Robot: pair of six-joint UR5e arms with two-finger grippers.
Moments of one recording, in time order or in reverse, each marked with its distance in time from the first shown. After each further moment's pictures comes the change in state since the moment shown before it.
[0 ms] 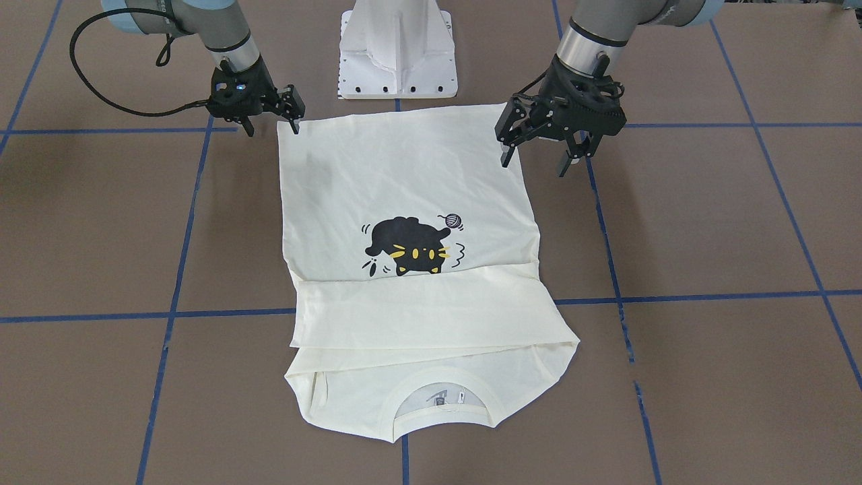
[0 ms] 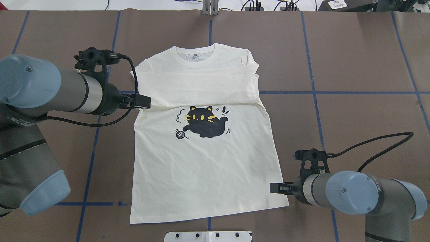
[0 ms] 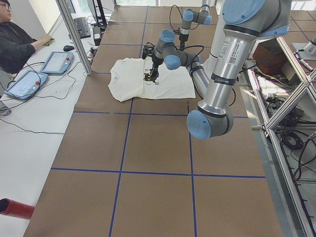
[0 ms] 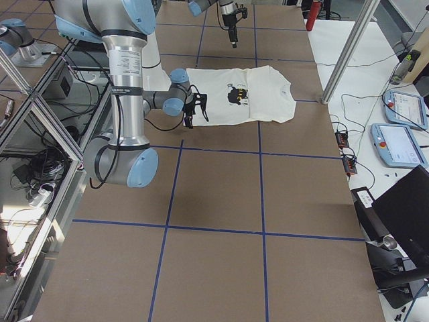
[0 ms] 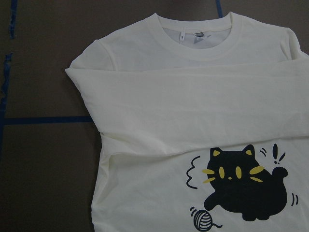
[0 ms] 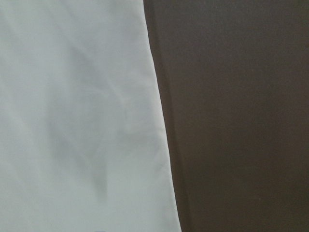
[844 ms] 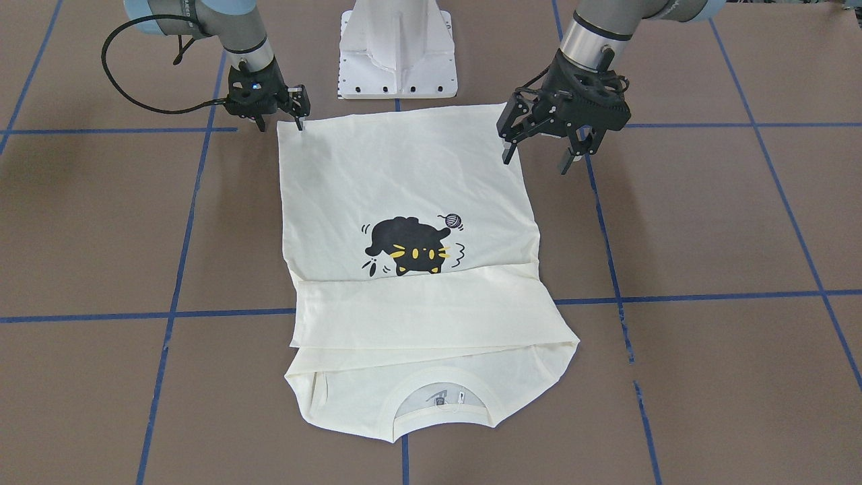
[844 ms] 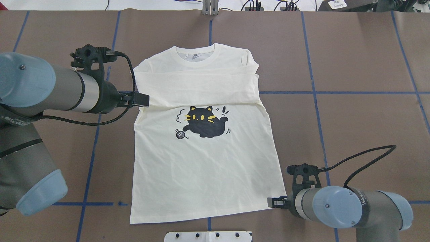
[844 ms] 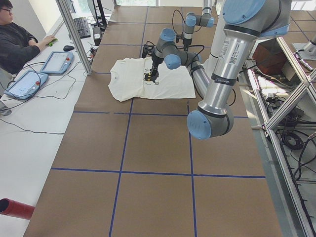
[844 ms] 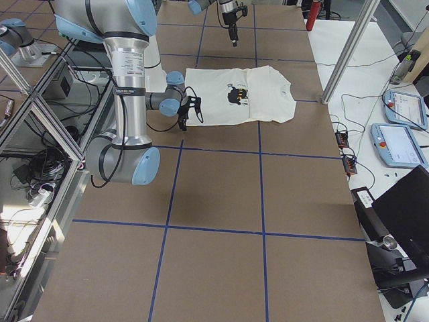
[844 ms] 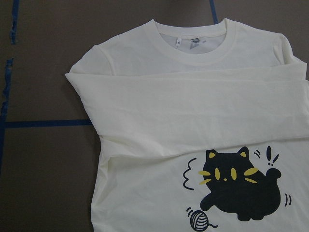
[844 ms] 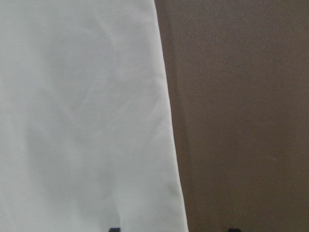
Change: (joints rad) left arm -0.009 0.002 -0.011 0.000 0.000 0.000; right arm -0.046 0.024 -0.038 -0.032 0.002 0.012
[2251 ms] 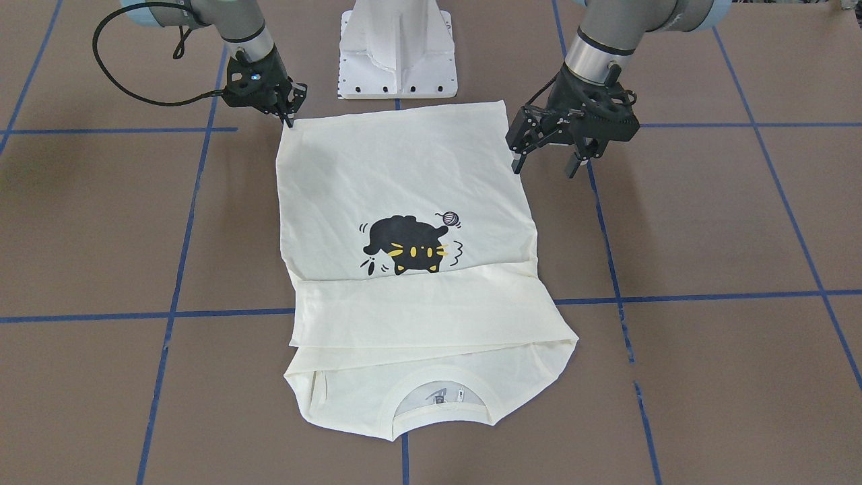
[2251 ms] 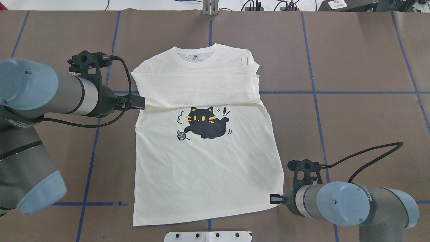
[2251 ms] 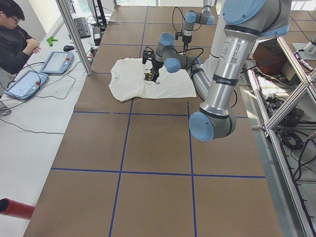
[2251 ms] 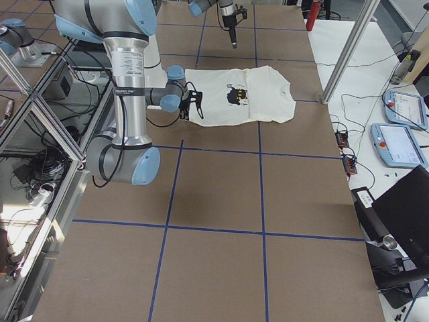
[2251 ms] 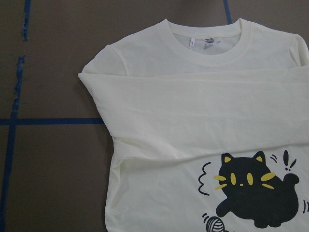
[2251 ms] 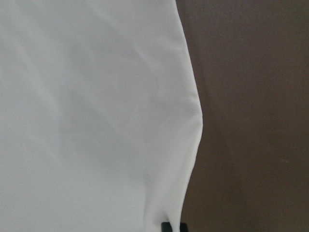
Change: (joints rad) left arm 0.034 0.058 0.020 -0.035 -0.010 -0.193; right arm 0.031 0.009 0.059 0.007 0.011 0.043
